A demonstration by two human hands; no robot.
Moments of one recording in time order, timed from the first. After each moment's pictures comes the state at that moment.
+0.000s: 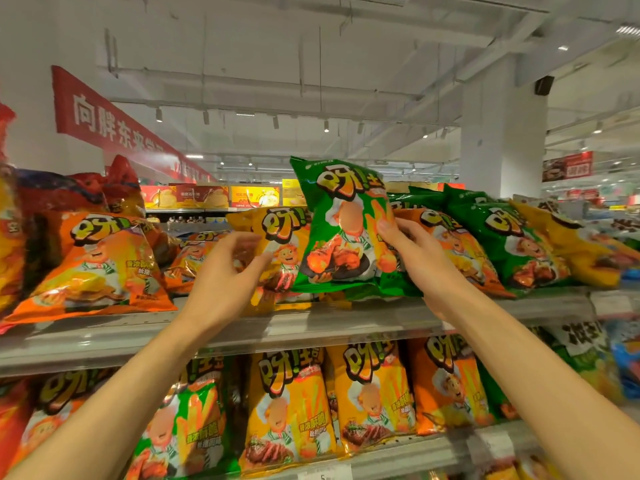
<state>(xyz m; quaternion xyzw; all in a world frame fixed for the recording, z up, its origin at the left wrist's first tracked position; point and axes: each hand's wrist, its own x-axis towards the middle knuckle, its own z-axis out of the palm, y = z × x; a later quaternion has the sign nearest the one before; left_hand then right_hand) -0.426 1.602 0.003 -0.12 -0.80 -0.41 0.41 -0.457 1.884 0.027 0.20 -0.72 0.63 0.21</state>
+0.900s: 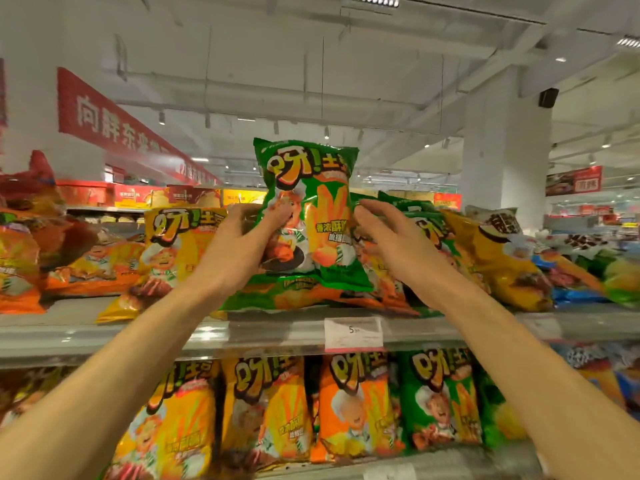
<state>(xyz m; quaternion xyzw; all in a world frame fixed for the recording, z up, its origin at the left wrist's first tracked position) -0.460 1.800 0.047 -0.12 -0.75 -0.54 0.35 -0.493 2.036 0.059 0.27 -0.77 0.53 0.22</state>
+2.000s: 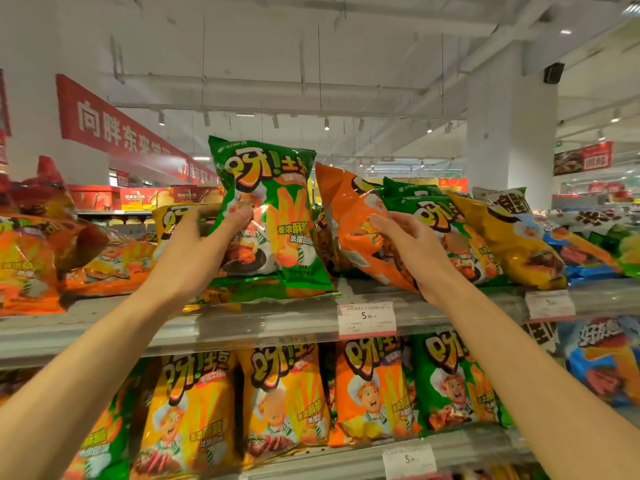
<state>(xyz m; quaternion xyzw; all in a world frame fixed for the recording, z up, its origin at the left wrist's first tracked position) -0.444 1.746 0.033 -0.07 -0.77 -0.49 0.40 -0.529 2.046 0.024 0.20 -0.71 0.64 0.22</state>
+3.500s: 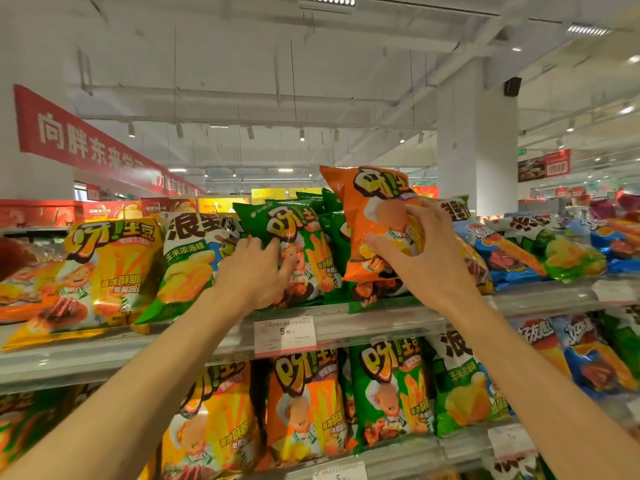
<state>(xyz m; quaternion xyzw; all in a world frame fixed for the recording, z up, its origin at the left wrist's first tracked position) -0.511 1.909 0.036 -0.02 -0.95 -0.01 0.31 -0.500 2.168 0.026 0.17 -0.79 0.39 0.43</state>
